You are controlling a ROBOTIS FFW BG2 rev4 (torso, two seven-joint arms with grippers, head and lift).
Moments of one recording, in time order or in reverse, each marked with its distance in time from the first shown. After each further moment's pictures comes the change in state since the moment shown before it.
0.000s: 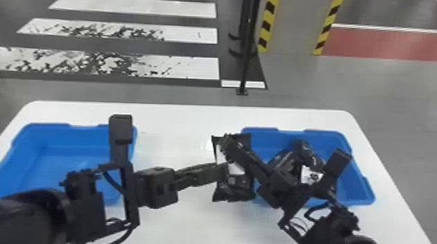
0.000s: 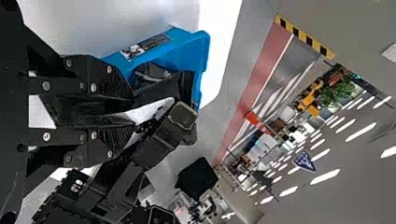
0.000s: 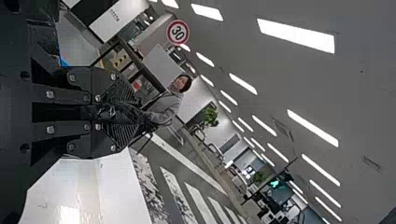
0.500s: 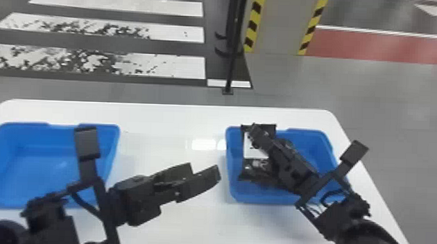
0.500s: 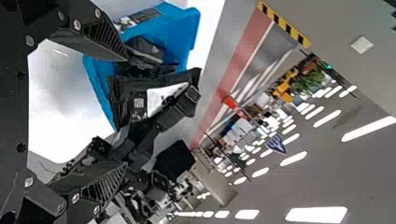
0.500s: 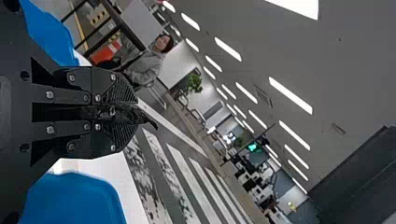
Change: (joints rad) left arm 0.150 -0.008 0.006 -0.099 0.046 -0.161 -0.046; right arm -0.068 -0.006 -0.182 0.114 0.031 -0.004 -0.008
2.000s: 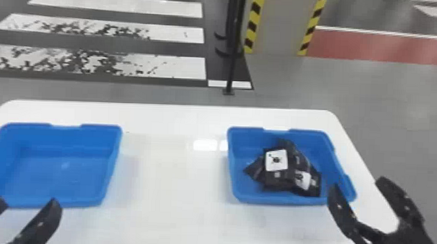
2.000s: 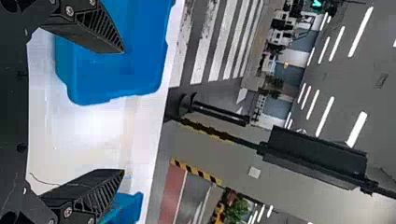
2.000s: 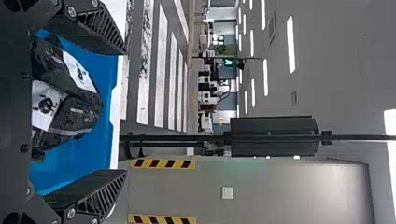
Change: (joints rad) left arm 0.639 -0.162 0.408 -0.266 -0.420 -0.609 -0.028; right arm 0.583 0.165 -0.246 -0.404 0.577 -0.514 -0.126
